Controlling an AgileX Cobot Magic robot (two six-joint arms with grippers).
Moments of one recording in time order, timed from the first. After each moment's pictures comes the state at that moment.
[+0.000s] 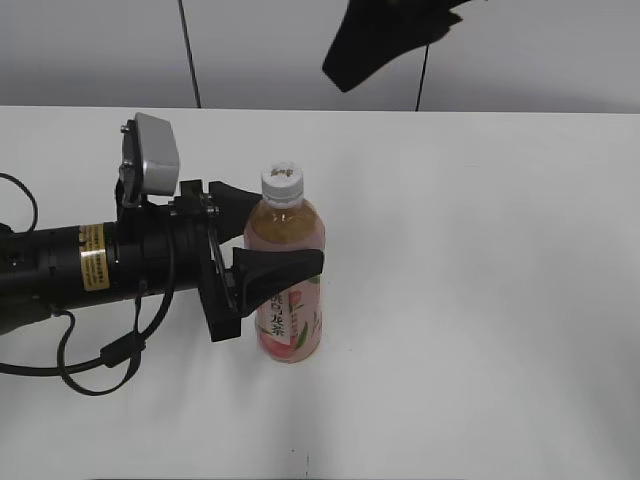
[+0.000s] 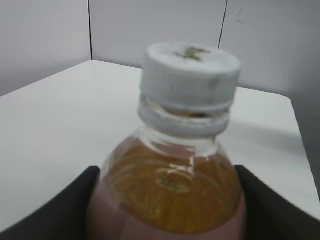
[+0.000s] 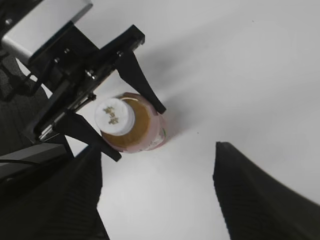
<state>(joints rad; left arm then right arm) -0.36 1.89 -0.61 1.00 -1.20 -0.39 0.53 1.68 -1.71 0.41 1.20 -0.69</state>
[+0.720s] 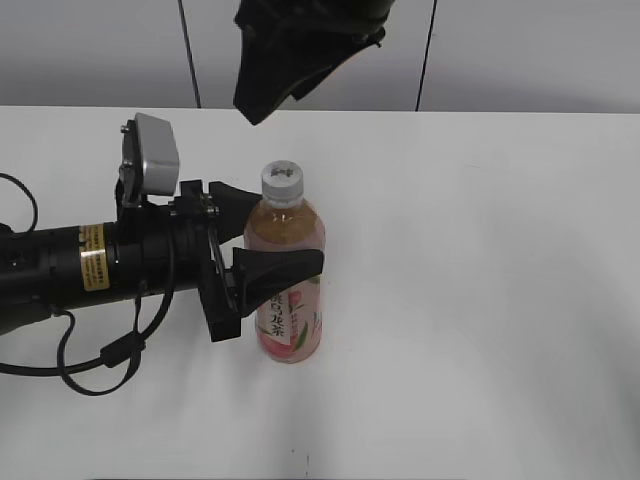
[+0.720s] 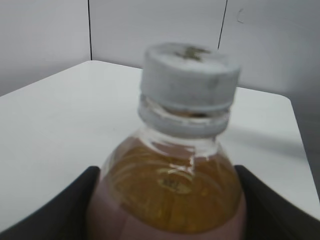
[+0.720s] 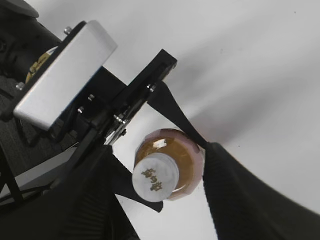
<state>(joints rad) -0.36 1.89 -0.61 1.01 -1.20 -0.39 0.66 1.86 -1.86 0.38 1.22 -0.47</state>
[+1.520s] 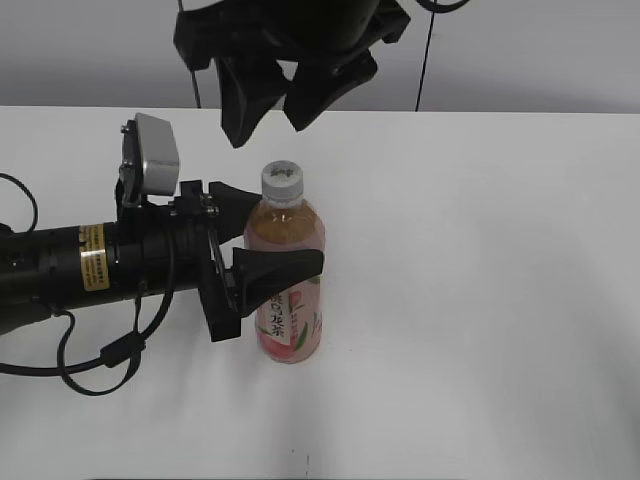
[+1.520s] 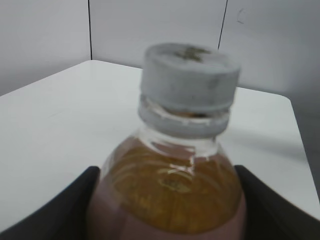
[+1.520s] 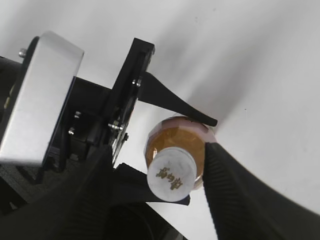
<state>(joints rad) -0.36 1.89 -0.61 1.01 -1.20 -0.39 0.77 1.88 -1.86 0.18 1.22 0.01</state>
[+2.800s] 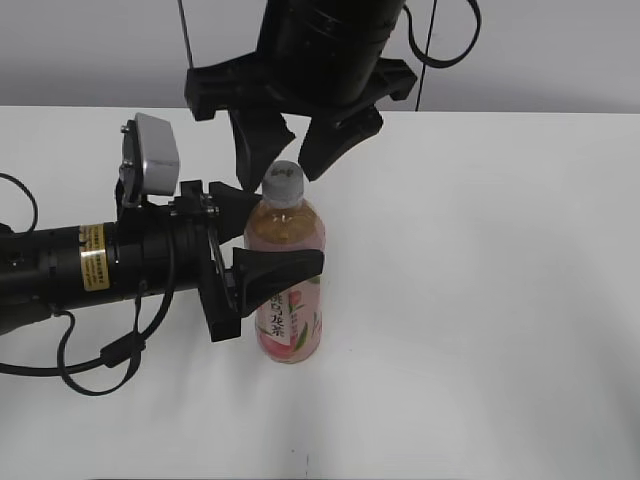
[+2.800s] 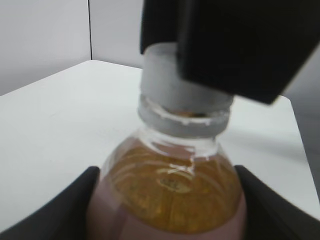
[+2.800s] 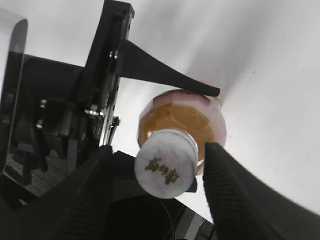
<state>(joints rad) -0.36 1.89 -0.61 1.01 -1.20 -0.39 0.77 1.89 -1.78 0.19 1.22 0.13</state>
